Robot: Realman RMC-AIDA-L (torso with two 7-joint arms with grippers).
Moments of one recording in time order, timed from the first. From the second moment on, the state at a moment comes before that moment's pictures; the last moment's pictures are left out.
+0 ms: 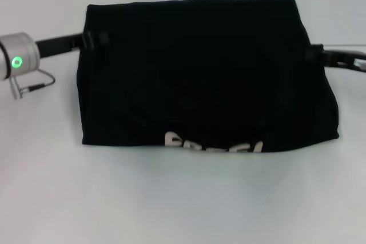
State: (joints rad) left arm -0.86 -1.99 0.17 0.45 2.31 1.08 -1.84; right arm 0.80 1.96 -0.30 -0.41 -2.25 -1.06 1.74
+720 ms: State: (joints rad) left arm -0.94 -2.02 0.18 0.36 2.22 0.76 -1.69; right arm 0.92 1.98 -0.31 -0.34 -2.23 -0.76 1.74
